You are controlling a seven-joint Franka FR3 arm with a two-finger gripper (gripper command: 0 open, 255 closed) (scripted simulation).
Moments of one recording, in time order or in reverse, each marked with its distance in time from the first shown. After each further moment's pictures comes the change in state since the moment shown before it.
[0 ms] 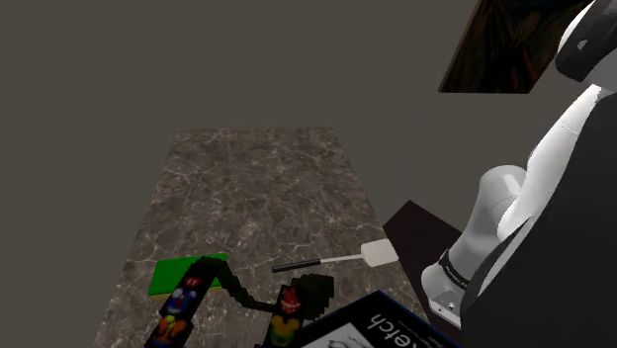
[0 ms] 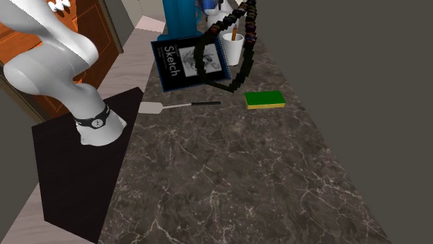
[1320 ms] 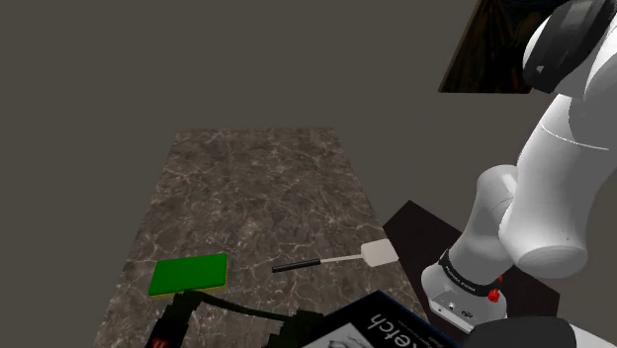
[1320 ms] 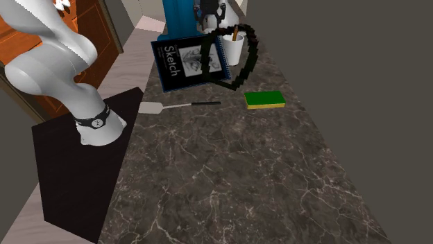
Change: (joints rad) arm 0.066 0.131 0.026 -0.136 -0.129 0.219 0.122
